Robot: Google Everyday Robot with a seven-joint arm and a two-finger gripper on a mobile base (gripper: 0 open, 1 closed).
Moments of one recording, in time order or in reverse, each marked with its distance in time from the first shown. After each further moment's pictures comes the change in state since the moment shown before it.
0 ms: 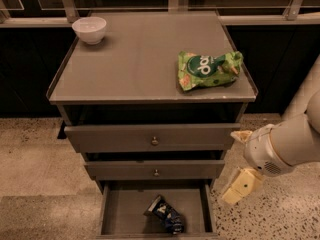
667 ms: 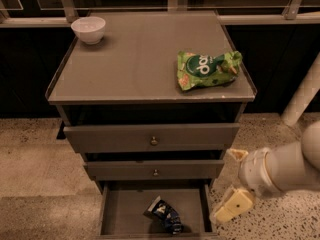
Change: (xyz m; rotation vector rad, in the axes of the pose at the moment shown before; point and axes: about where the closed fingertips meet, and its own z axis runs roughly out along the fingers) arm 0.020 0.023 0.033 -0.006 -0.059 0.039
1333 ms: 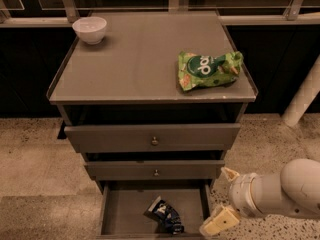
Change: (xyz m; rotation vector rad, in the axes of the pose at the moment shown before) arm 0.049 0.001 0.072 0.053 -0.030 0.057
